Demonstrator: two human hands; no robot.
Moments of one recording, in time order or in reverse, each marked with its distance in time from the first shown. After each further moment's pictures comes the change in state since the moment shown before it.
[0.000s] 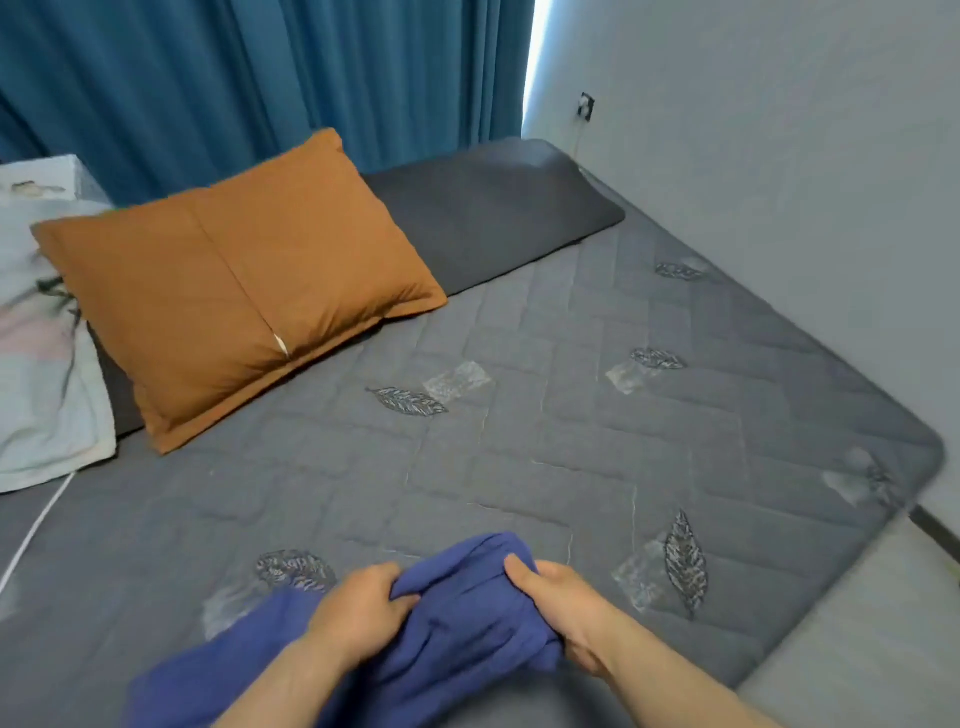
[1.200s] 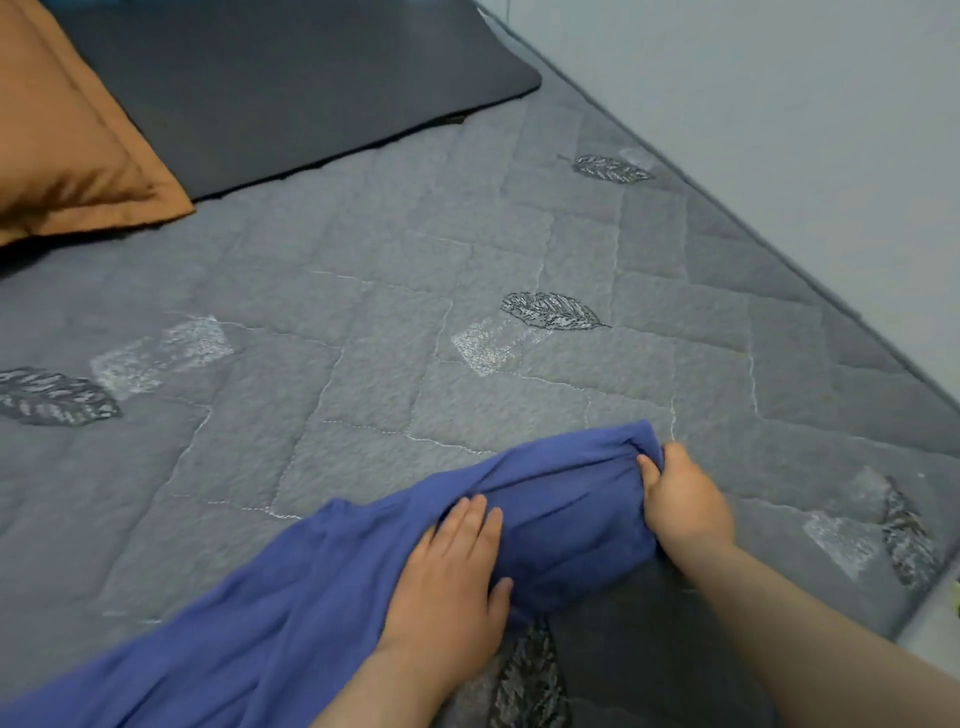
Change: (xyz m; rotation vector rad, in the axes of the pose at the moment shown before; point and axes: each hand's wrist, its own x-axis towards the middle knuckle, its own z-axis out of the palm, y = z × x) left_hand 0.285 0.278 0.280 0.379 0.234 0.410; right_hand 0.285 -0.016 -0.454 -0.805 0.745 -0.156
